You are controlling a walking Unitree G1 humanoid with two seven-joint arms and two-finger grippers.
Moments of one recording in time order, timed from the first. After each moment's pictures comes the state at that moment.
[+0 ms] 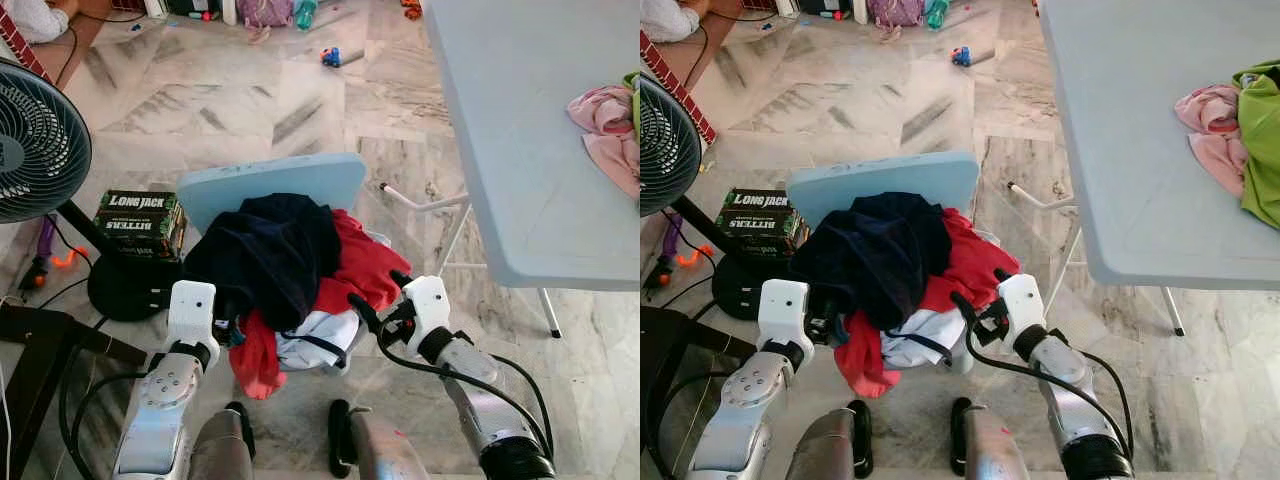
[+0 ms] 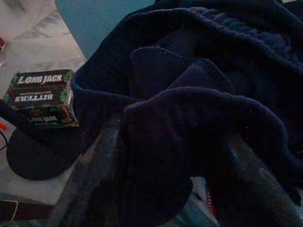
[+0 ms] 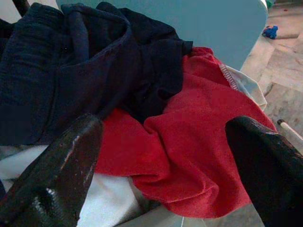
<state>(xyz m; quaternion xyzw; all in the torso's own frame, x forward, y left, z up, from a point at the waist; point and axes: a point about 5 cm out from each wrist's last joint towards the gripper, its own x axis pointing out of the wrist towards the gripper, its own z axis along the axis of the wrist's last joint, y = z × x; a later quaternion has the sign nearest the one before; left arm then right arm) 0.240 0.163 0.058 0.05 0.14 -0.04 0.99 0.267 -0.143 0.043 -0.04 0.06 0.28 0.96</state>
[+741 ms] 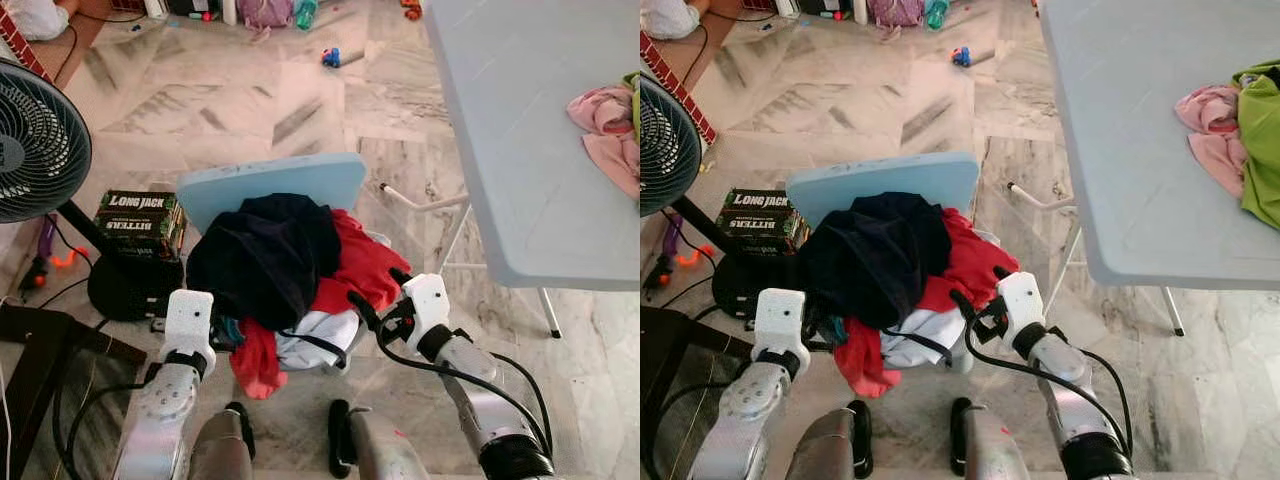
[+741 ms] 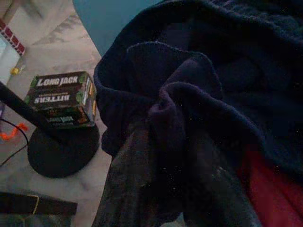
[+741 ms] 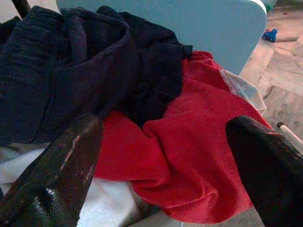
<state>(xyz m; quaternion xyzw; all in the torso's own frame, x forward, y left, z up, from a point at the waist) 0.230 0.167 0.054 0.08 0.13 -0.02 0.99 0.269 -0.142 0.045 -0.04 0.05 0.28 0.96</state>
